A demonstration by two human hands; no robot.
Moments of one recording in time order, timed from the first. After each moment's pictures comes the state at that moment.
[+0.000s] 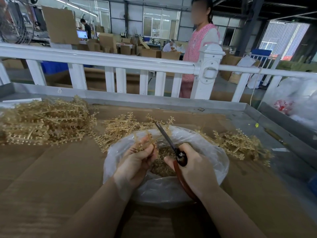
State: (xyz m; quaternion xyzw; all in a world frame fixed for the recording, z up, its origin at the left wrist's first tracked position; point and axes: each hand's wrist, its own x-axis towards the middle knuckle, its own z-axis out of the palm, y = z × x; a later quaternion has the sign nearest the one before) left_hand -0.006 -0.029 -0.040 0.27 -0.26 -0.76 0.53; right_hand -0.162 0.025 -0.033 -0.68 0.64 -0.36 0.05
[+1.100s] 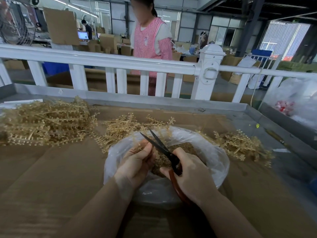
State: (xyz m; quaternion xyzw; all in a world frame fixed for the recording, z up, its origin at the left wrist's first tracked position) left_hand -0.006 -0.030 -0.039 0.32 -0.23 -0.75 0.53; right_hand -0.159 0.029 -0.044 -0.74 0.60 -0.31 0.00
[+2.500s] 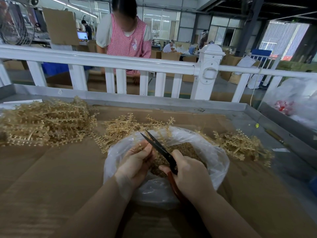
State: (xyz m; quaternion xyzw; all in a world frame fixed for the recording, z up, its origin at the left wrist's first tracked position) left_hand -0.011 -0.025 -0.031 0.37 -0.23 -0.73 0.52; right_hand -0.153 0.025 -0.044 -0.75 0.59 -0.28 -0.08
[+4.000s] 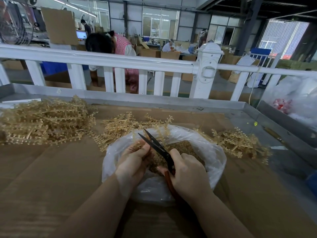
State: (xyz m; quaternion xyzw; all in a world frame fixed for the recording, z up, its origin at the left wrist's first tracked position) left_hand -0.014 -0.026 -0.030 0.38 -0.24 -0.71 0.55; right_hand -0.152 0.028 -0.049 -0.73 0.60 -0.29 -0.10
